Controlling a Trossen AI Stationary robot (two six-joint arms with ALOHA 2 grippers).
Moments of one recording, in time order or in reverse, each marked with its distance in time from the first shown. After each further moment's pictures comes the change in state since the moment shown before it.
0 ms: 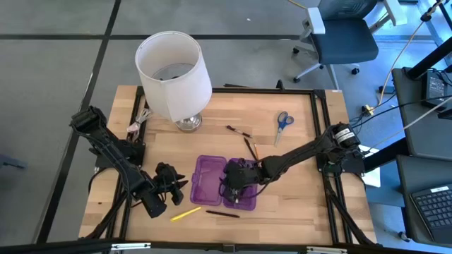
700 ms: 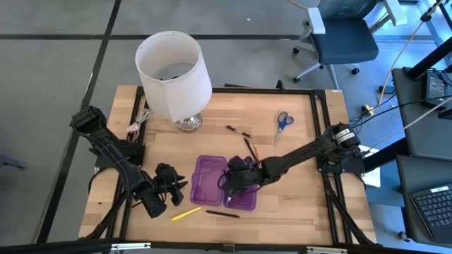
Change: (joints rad) left arm 0.000 0.000 0.000 0.002 0.040 -0.001; right arm 0.012 0.000 0.000 -0.102 0.157 0.215
